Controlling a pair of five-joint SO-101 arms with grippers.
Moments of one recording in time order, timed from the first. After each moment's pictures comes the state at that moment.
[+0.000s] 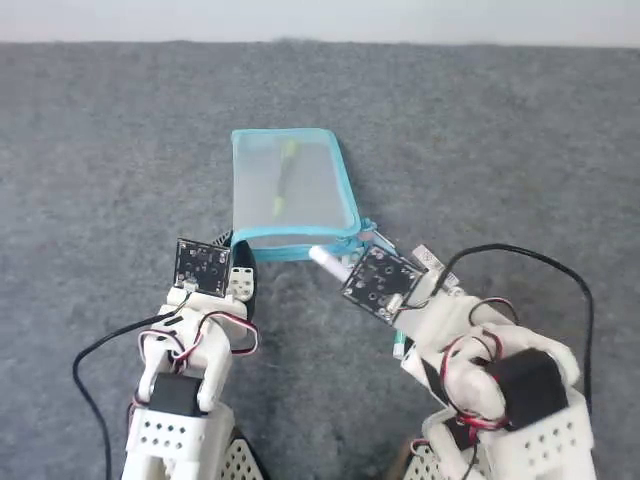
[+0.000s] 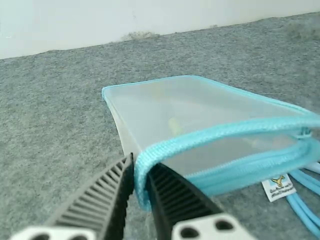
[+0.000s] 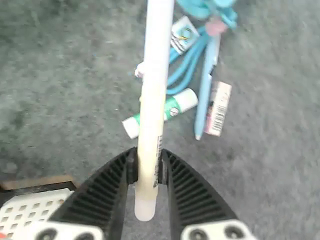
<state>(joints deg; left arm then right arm) 2.6 -92.7 96.3 34.9 1.1 -26.8 -65.1 37.3 99.3 34.9</state>
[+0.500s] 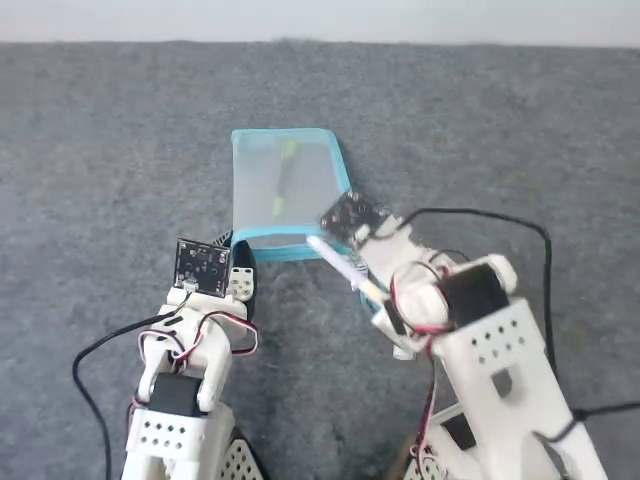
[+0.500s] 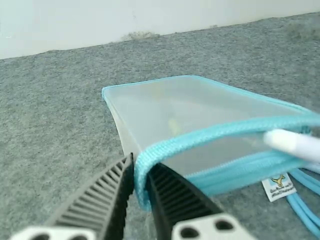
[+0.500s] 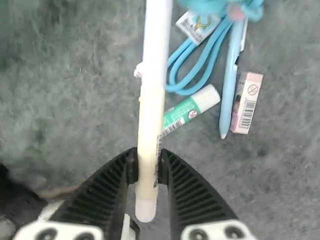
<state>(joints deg) 2.6 -92.7 96.3 34.9 1.1 -28.7 -40.6 28.5 95.0 22.5</state>
